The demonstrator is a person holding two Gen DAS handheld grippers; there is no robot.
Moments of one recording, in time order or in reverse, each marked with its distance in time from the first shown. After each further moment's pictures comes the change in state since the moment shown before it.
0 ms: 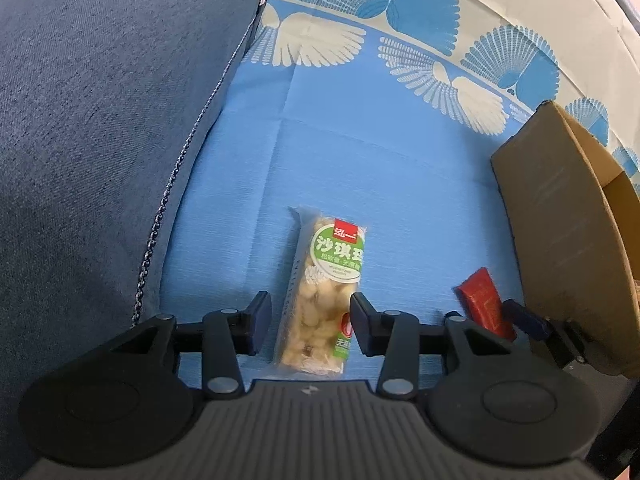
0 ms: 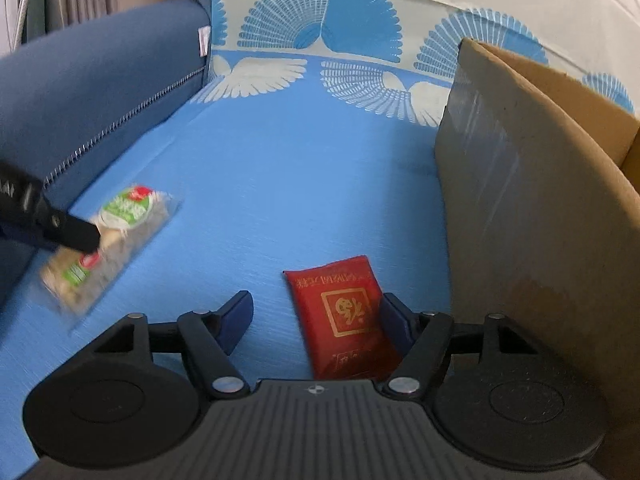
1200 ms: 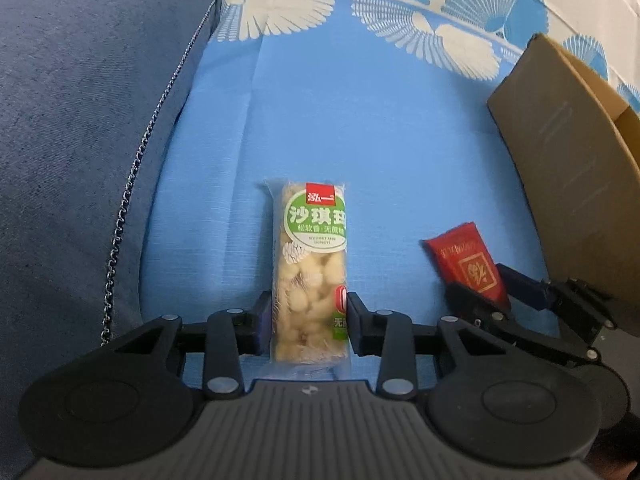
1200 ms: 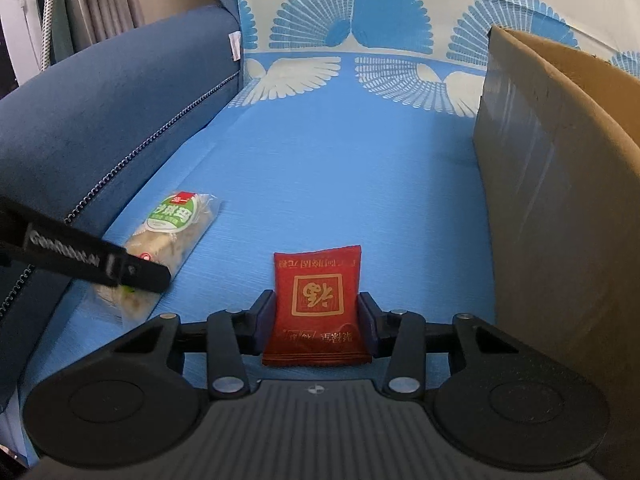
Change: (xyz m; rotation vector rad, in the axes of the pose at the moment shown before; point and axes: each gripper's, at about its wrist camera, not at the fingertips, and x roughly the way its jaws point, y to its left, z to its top) left arm 0.024 -0.022 -0.006 0.145 0.081 0.058; right arm -0.002 0.002 0.000 0.033 0.019 0.141
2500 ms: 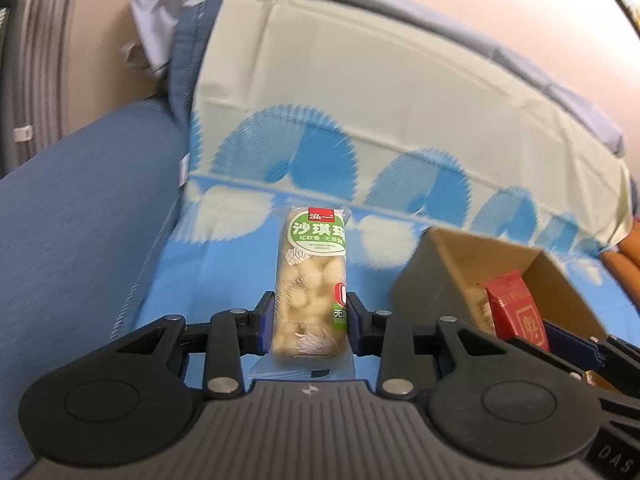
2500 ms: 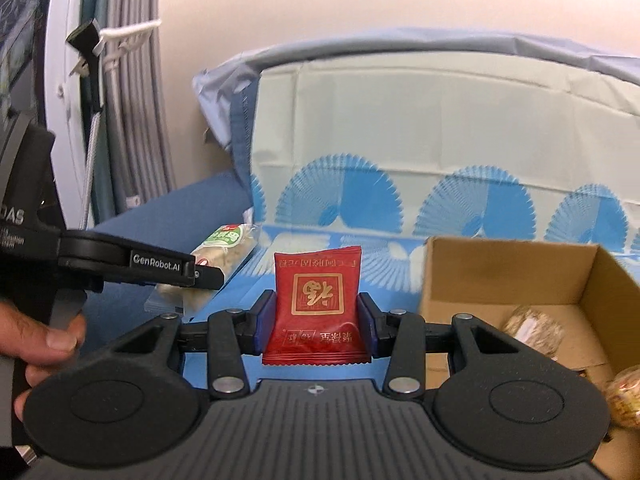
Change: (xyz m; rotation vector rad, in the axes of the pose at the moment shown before) left arm -0.119 -0.065 0.019 -0.043 -0.545 -0.104; right arm -0.164 -0.033 0.036 -0.043 -0.426 0.011
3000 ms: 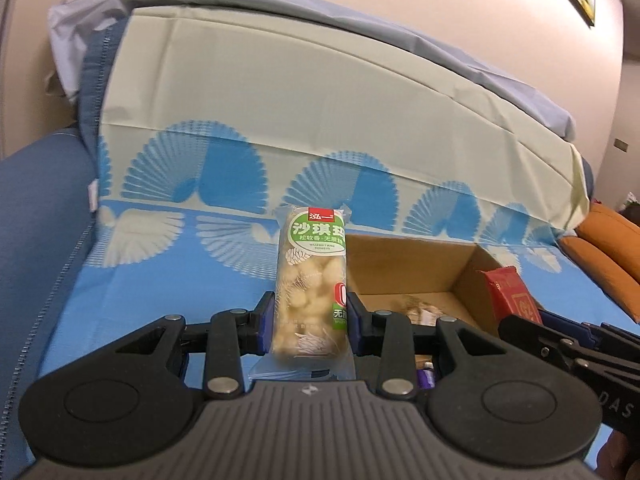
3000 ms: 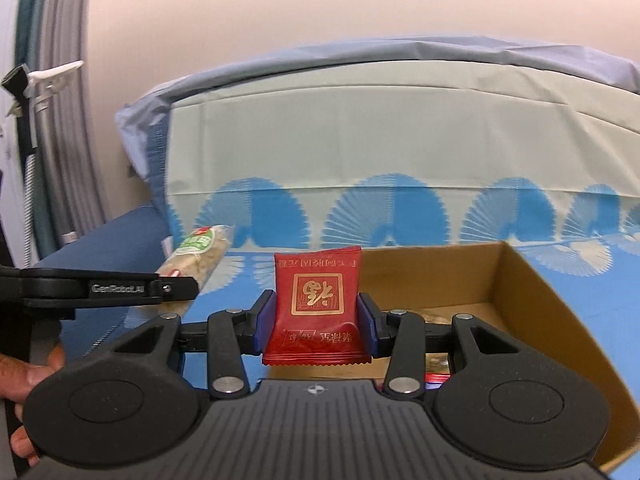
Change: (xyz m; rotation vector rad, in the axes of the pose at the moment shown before) left arm 0.024 -0.087 -0.008 0.084 -0.032 -0.133; right arm -0.032 -0.085 0.003 0.095 -0.037 -0.178
